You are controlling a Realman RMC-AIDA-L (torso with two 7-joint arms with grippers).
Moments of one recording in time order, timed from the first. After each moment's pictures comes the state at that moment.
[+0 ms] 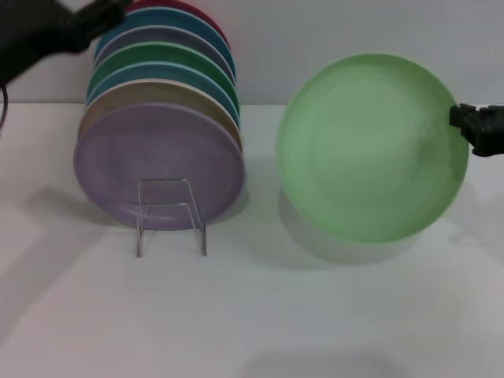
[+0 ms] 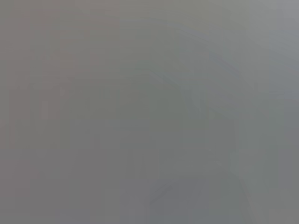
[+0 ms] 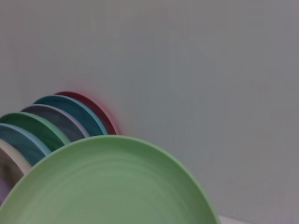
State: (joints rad) left arm -0.19 -1.53 -1.07 -1.54 2.89 0.37 -0.61; right arm 0.01 2.09 1.84 1.67 -2.01 0.91 -0.92
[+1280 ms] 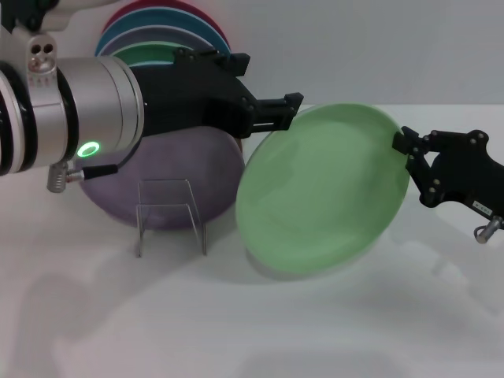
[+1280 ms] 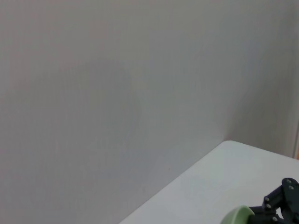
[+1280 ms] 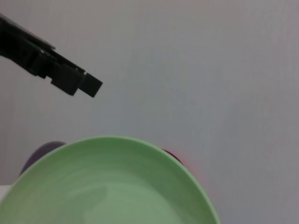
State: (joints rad) left arm -0.26 -2.11 -1.54 -1.93 2.27 -1.05 0.60; right arm 0.23 2.08 1.96 0.73 -1.09 1.23 -2.40
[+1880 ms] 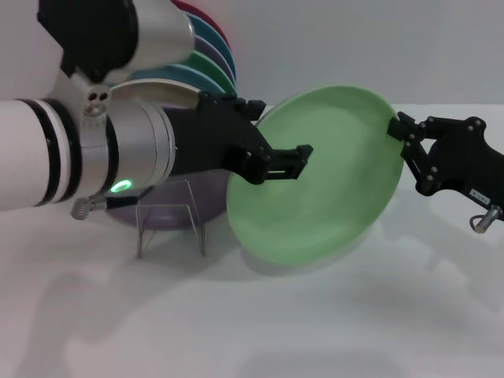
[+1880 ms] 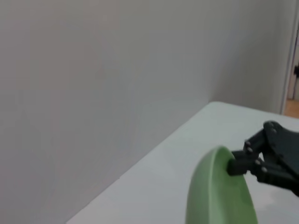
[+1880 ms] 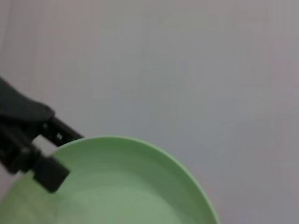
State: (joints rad) left arm -0.28 -2.08 -1.43 -1.88 2.35 -1.03 0.58; right arm 0.25 2.08 1.97 0.72 -1.07 1.27 -2.38
